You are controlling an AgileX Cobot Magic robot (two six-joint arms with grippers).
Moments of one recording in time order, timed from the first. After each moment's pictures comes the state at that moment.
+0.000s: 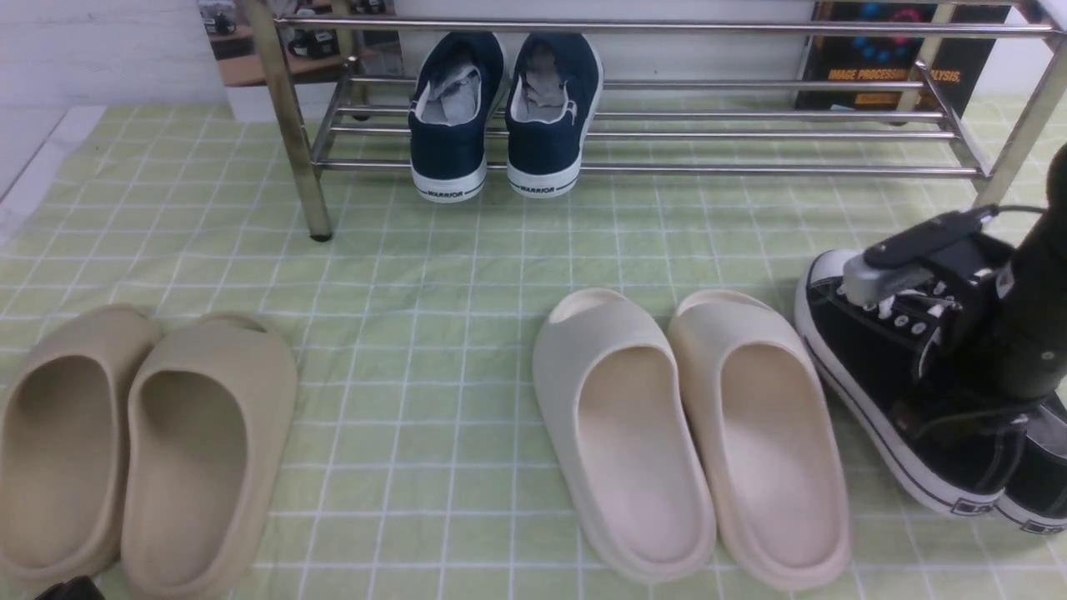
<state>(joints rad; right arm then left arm) 0.25 1.53 -1.09 0.04 1.01 -0.19 -0.03 -0.01 0.03 -0.03 0.37 -0.34</state>
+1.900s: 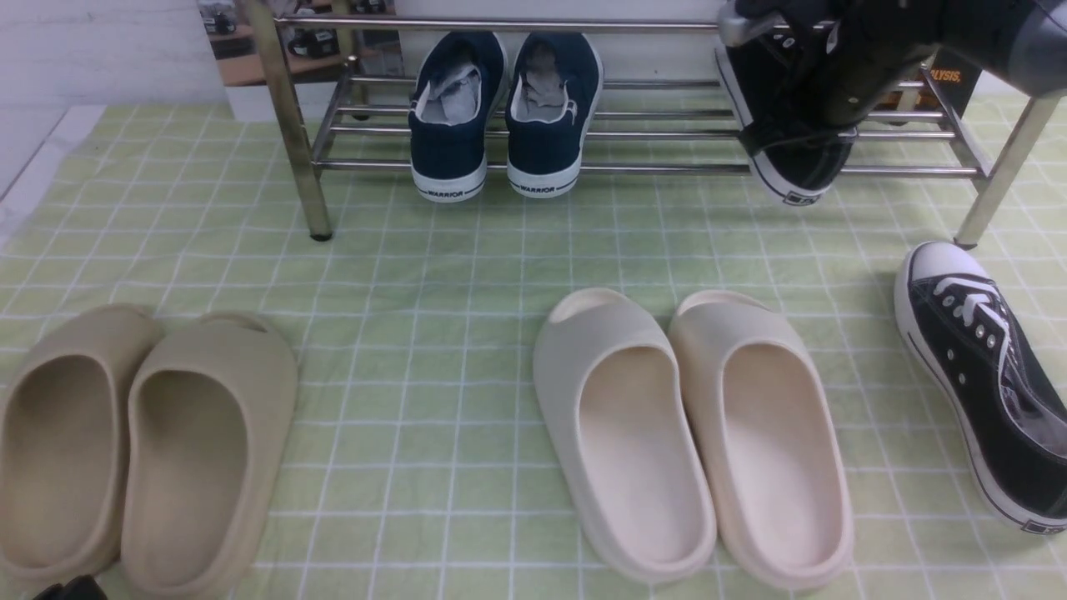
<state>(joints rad) 0.25 2.12 -1.99 -0.09 0.85 -0.19 -0.03 -0.01 0.03 -0.03 0.37 -0.34</state>
